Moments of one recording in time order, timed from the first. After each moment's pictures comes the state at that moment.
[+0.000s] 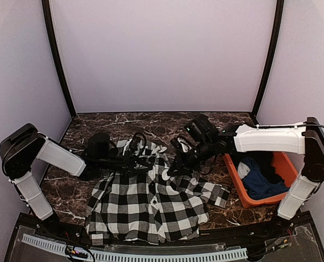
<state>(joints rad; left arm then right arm) -0.64 1.71 0.63 0.80 0.91 -1.00 0.90 1.66 1.18 -0.45 -0.50 0.74</state>
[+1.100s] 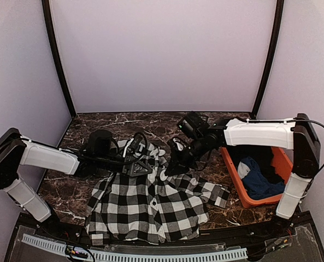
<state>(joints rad) -0.70 1.54 0.67 0.42 0.81 -0.66 0.89 1.77 1.33 -0.59 -0.53 0.77</state>
